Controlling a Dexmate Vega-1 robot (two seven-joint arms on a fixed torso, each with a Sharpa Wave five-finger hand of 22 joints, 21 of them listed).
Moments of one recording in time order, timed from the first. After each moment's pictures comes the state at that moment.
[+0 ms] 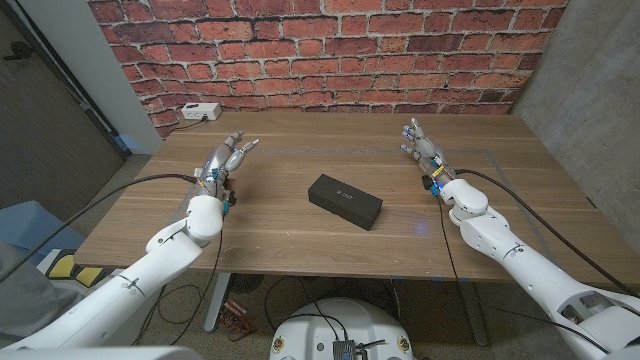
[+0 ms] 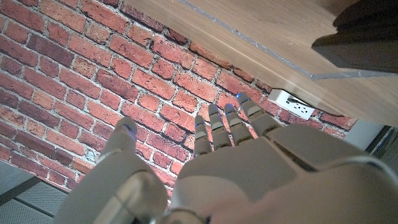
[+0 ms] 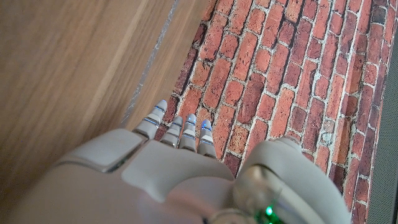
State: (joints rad) left arm 1.09 0.75 0.34 -1.76 0.01 0.10 0.57; left_hand 0.19 -0.08 0.57 -0.16 0.17 0.15 -0.03 0.19 0.19 0.23 -0.06 0.24 0.21 0.16 -0.04 0.19 0.17 0.23 0.00 0.21 0.18; right arm -0.81 -0.51 -0.42 -1.26 0.54 0.33 0.01; right_hand 0.35 0.10 -0.22 0.05 0.23 0.11 0.00 0.19 0.19 0.12 0.02 0.21 0.22 0.01 -0.03 0.19 0.25 0.15 0.08 0.19 0.17
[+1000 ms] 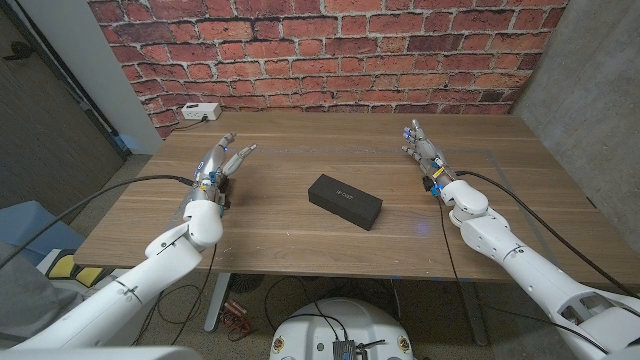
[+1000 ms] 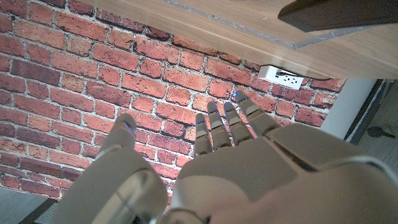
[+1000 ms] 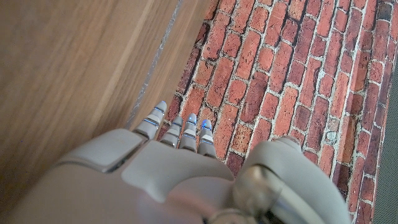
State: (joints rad) left arm 1.12 0.77 0.34 -1.81 0.14 0.21 0.66; left_hand 0.23 -0.08 0.55 -0.15 0.17 0.18 -0.06 0.19 0.18 0.26 -0.06 0.25 0.22 0.18 -0.04 0.19 0.17 0.26 -0.02 0.20 0.17; right arm -0.81 -0.51 -0.42 -1.26 0.54 0.32 0.01; right_hand 0.35 0.10 -0.22 0.05 0.22 0.12 -0.01 0.20 0.19 0.13 0.00 0.21 0.21 0.01 -0.03 0.19 0.23 0.15 0.09 0.19 0.17
